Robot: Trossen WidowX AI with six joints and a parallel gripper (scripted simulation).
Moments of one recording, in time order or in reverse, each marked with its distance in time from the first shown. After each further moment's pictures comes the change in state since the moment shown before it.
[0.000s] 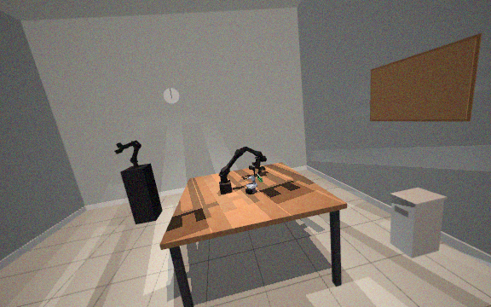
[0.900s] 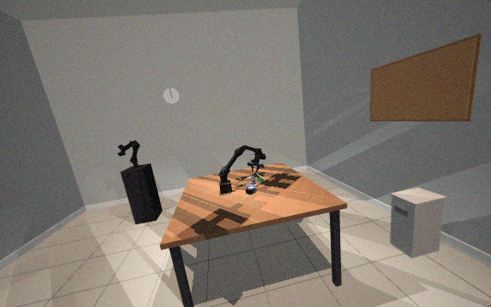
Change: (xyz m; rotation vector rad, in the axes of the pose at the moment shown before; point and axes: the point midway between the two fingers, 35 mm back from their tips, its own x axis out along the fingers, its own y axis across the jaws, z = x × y) arm -0.034 0.025 -0.003 0.020 0.035 0.083
